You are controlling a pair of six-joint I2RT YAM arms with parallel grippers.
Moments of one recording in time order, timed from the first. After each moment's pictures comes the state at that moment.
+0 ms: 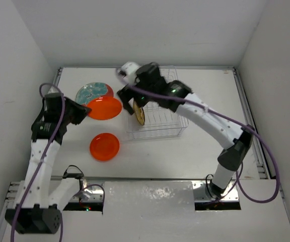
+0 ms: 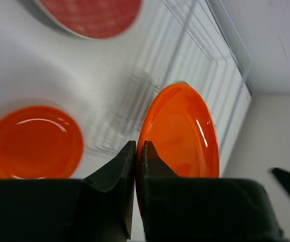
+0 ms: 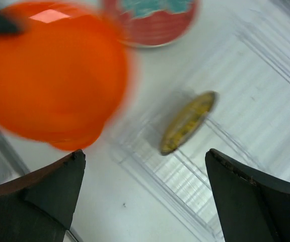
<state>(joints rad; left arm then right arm) 0.01 0.94 1.03 -0.72 0.15 -0.92 0.91 1.76 1.86 -0.73 0.04 -0.06</state>
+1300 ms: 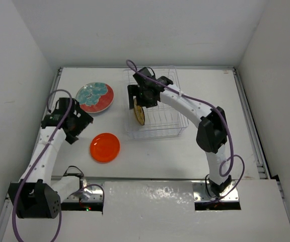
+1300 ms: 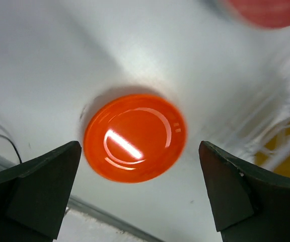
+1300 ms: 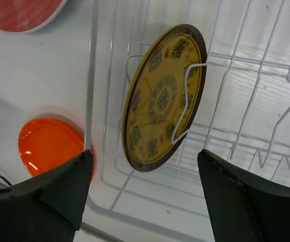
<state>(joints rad) 0.01 1.05 0.84 -0.91 -0.12 -0.91 0.70 2.03 1.88 -0.80 0.04 0.49</state>
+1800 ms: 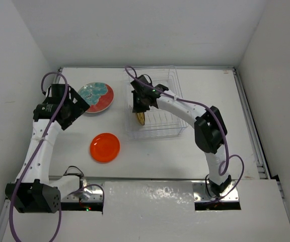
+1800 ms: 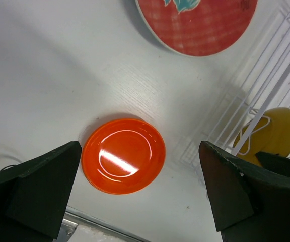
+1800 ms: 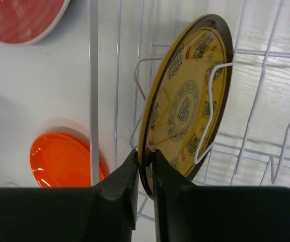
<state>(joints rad) 0.01 1.10 1.19 -0.99 -0.18 -0.73 0.72 2.08 1.77 -0.63 0.03 0.62</state>
